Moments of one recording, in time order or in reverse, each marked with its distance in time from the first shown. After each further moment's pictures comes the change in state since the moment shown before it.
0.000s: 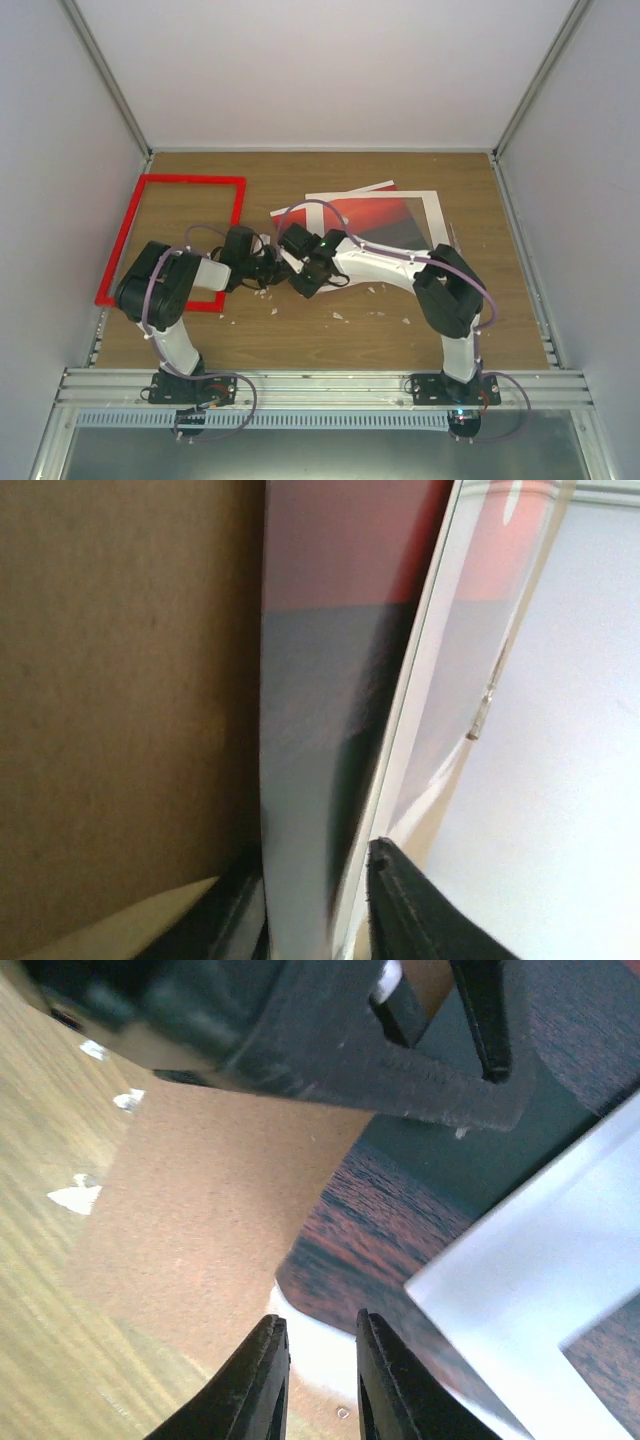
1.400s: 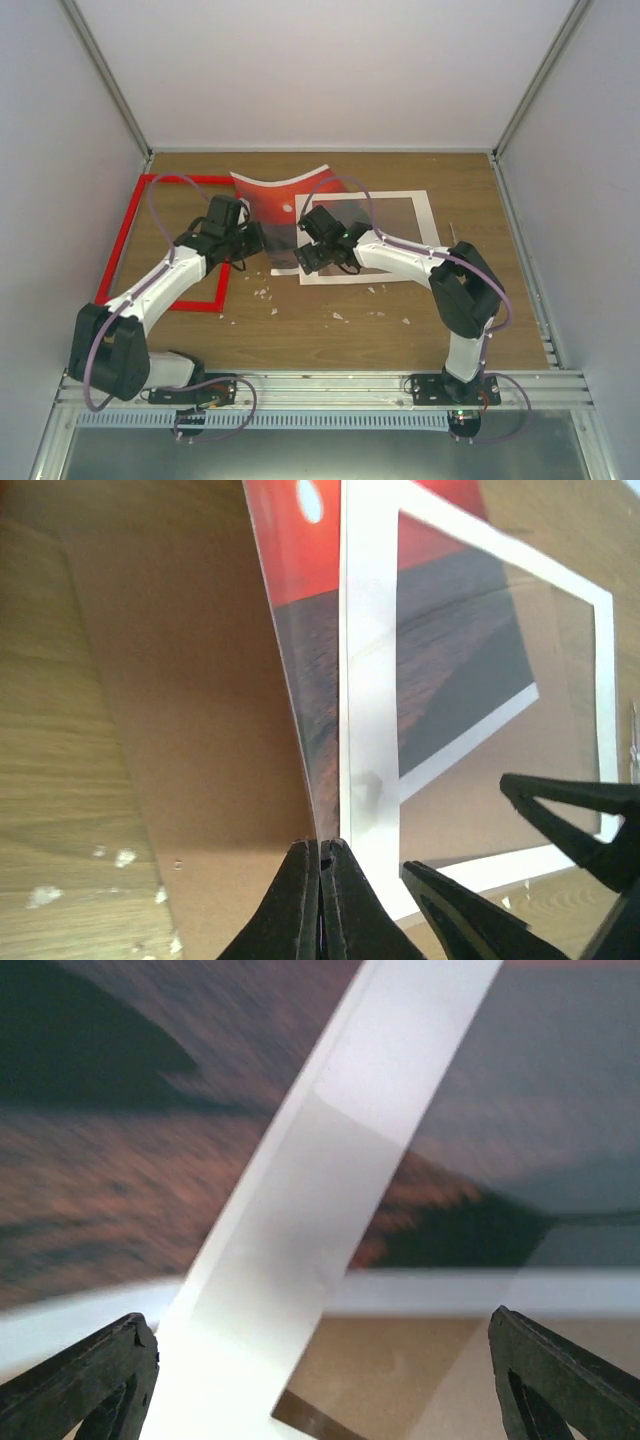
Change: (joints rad) left arm -0.010 -0.422 0.291 -0.812 -0.496 0.469; right arm -0.119 -0.093 -0.109 0.271 0.171 0.169
